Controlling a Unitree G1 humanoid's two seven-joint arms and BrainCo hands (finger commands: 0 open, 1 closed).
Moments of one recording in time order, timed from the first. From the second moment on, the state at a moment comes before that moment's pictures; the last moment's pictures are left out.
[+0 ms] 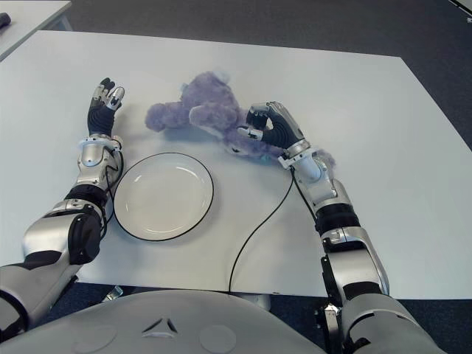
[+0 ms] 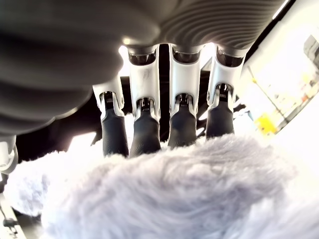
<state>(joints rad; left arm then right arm) -0.62 0.18 0.33 1.15 -0.03 -0.55 -0.01 -0.47 -0.46 0.17 0.57 -0.40 -0.68 0.00</state>
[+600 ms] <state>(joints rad) -0.62 0.18 0.33 1.15 -0.03 -0.55 -0.01 -0.53 -0.43 0.18 0.50 -0.39 -0.56 0.08</state>
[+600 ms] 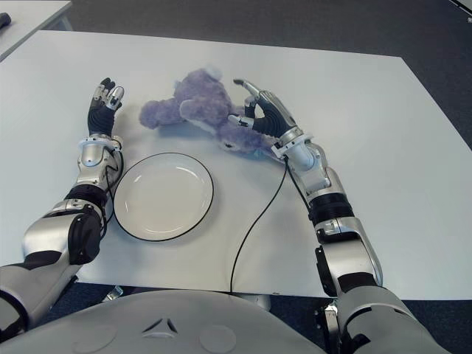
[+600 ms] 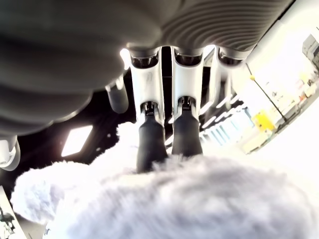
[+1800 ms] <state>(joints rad) -0.62 0.18 0.33 1.15 -0.03 -0.56 -0.01 -0.58 -0.45 0.17 0.34 -0.45 -0.42 0.07</state>
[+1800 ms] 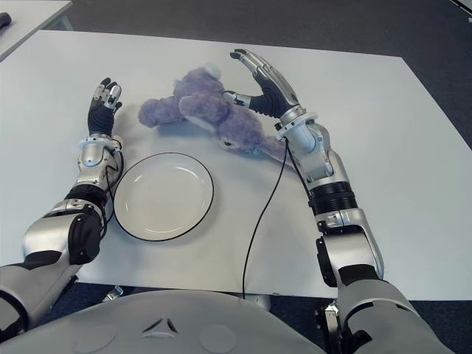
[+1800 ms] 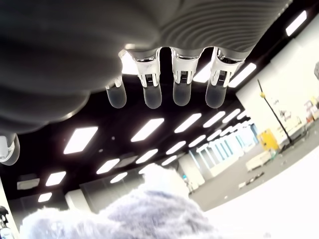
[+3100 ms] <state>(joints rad) -0.62 0.18 0.32 1.15 -0.03 -0.56 -0.01 -0.74 -0.41 0.37 0.56 -0.78 -0.22 0.03</state>
